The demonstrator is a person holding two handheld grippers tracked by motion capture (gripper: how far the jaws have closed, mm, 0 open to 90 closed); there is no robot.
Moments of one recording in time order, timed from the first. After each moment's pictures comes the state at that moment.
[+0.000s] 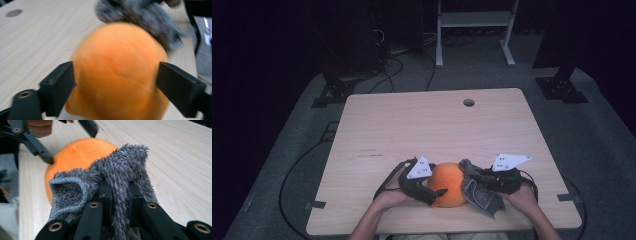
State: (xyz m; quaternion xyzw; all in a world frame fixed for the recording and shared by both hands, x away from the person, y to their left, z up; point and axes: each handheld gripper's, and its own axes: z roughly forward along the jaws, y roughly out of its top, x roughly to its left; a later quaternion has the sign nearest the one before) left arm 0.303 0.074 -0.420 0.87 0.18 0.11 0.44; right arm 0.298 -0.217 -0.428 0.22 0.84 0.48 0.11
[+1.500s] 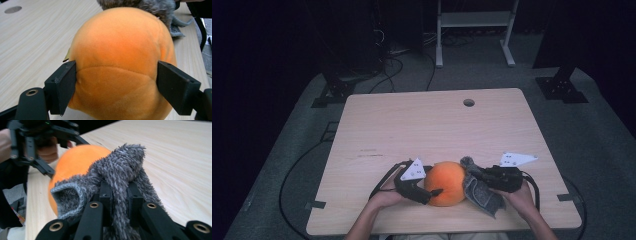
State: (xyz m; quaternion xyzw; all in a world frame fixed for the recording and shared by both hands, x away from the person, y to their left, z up) left arm 0.305 0.096 -0.441 0.87 0.14 0.10 0.46; right arm 0.307 -0.227 -0.447 0.27 0.79 0.55 0.07
